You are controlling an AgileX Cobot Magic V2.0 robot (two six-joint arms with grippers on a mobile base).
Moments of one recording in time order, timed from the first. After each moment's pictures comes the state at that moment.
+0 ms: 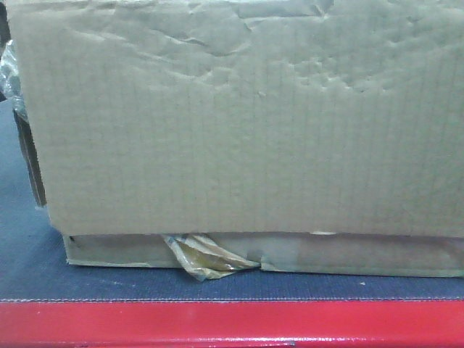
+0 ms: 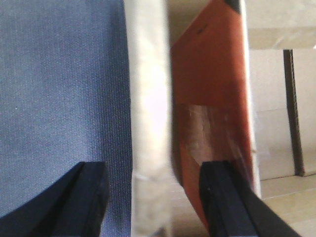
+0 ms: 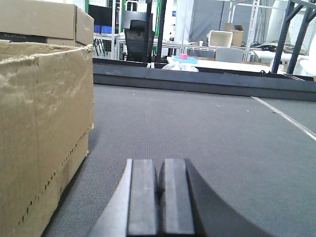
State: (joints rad) left arm -0.43 1.72 -1.67 0.07 1.23 -0.40; right arm -0.14 0.00 0.00 0.04 0.02 -0.08
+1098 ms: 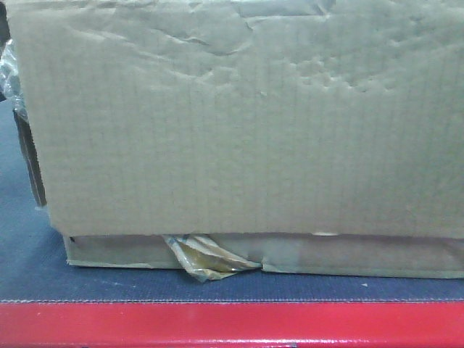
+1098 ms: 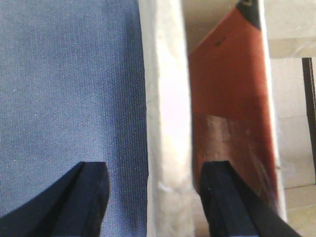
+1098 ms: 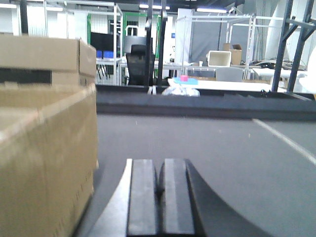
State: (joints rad) left arm -0.44 1.72 -1.67 0.12 1.22 -0.41; right arm -0.14 0.01 -0.15 0.05 0.08 -0.04
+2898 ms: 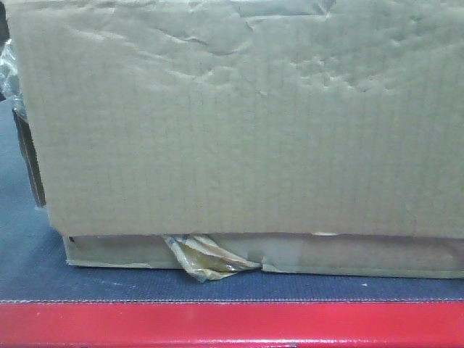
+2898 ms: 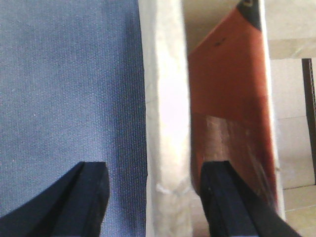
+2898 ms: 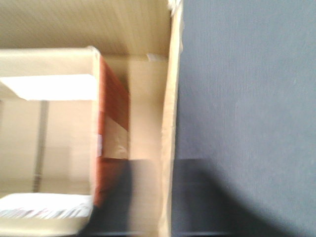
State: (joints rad) left arm -0.44 1.72 -1.67 0.12 1.22 -0.42; right arm 0.25 1.47 -1.58 -0.06 1.22 0.33
